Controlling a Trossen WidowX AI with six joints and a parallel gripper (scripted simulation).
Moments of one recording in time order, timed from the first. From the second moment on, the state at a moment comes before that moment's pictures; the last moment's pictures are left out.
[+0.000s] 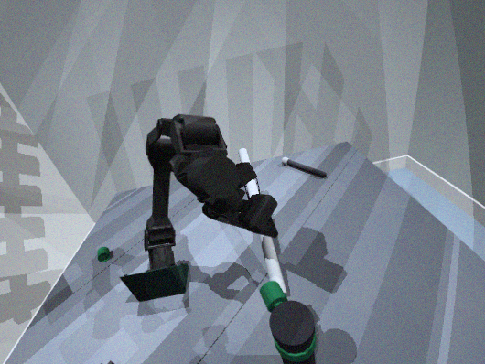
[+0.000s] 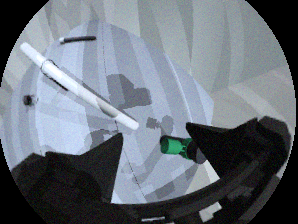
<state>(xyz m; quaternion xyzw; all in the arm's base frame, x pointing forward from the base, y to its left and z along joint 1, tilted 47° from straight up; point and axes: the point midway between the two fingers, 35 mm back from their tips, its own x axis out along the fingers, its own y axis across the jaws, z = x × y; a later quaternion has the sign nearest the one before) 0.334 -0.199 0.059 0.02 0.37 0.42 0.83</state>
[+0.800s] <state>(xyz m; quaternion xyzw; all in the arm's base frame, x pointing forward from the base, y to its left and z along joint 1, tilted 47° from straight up) 0.314 -0.250 -0.024 -0.37 0.07 0.55 0.74</state>
